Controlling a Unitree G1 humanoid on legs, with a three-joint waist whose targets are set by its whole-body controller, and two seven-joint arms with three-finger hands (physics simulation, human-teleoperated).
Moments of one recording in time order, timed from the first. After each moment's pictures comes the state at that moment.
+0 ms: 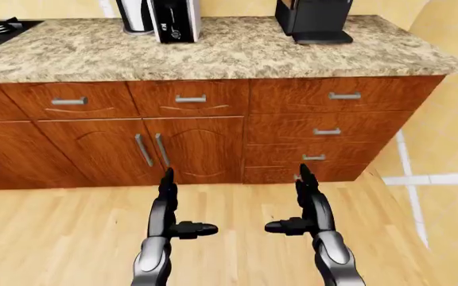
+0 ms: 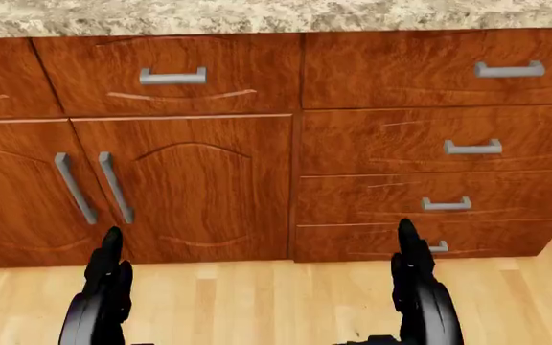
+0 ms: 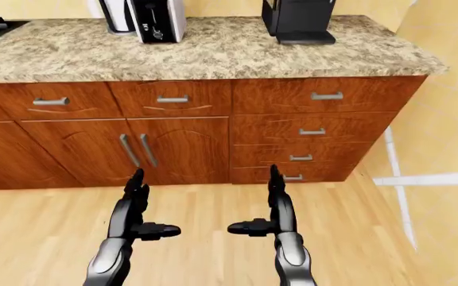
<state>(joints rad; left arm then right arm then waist) 0.03 0.02 0.04 0.09 -0.01 0.06 -0.04 0.03 -0.01 -0.04 0.09 0.01 0.06 0.04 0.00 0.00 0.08</state>
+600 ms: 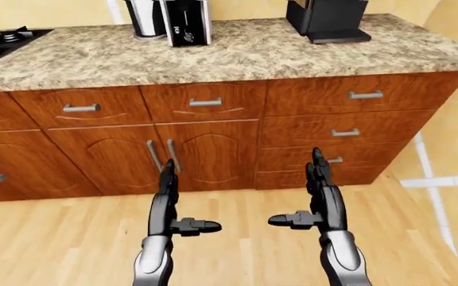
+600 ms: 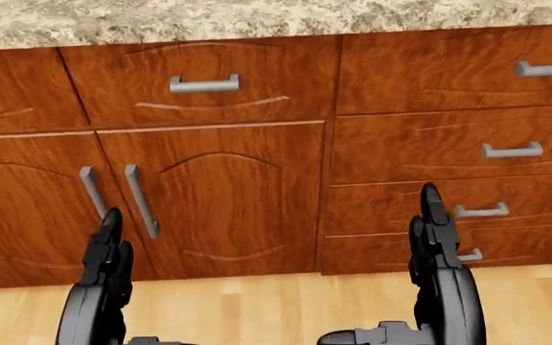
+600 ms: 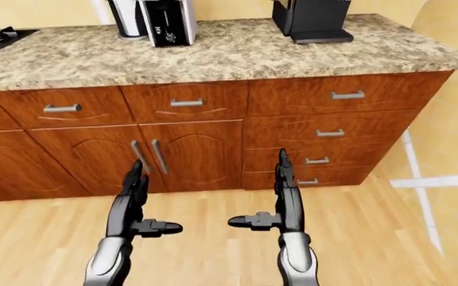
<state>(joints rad) 0.05 0.00 0.01 -0.01 0.02 0.03 -0.02 0.09 -0.01 -0.02 -0.12 -0.01 0.00 0.00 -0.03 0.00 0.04</state>
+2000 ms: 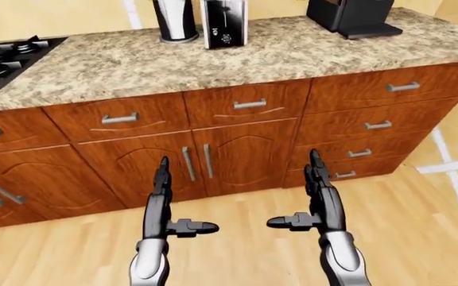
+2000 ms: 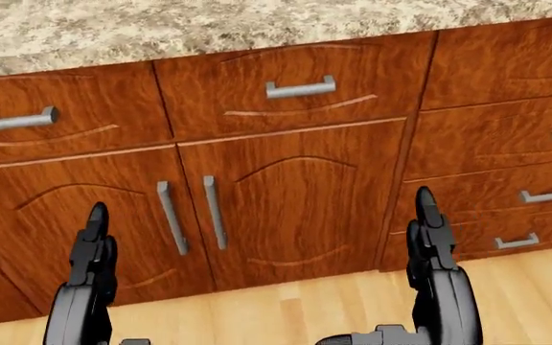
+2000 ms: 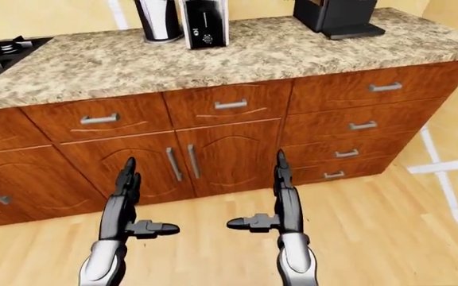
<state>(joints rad) 0.10 0.00 0.00 -0.11 0.10 0.04 0.00 0.10 -0.01 -0.01 -0.15 -0.04 0.05 0.00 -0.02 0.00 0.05</state>
